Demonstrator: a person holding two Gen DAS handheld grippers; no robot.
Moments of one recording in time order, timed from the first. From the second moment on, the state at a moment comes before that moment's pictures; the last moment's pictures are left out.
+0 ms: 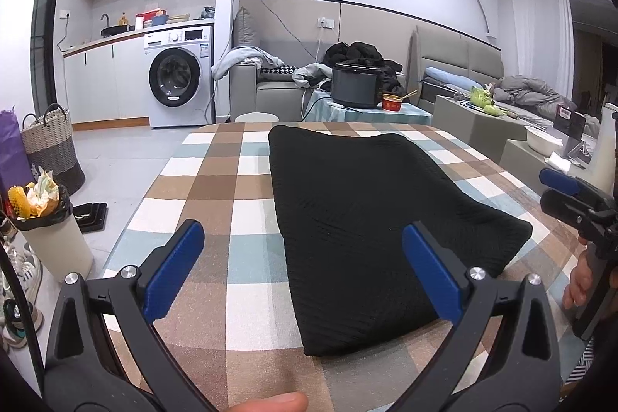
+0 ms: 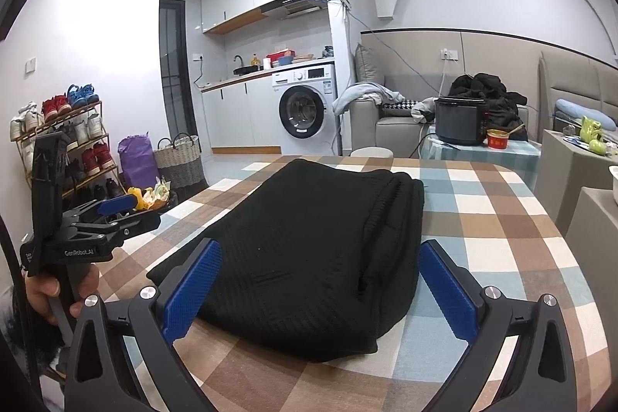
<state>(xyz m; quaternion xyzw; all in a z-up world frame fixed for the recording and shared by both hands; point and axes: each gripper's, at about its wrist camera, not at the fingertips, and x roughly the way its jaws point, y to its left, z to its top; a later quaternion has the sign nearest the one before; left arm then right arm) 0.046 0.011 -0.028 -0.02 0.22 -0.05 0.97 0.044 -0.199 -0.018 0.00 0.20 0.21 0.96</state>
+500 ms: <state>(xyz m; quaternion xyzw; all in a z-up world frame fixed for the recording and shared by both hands) 0.050 0.011 -0.031 -0.02 0.22 -0.05 0.97 0.049 -0.200 -0.021 0.00 0.20 0.22 0.95</state>
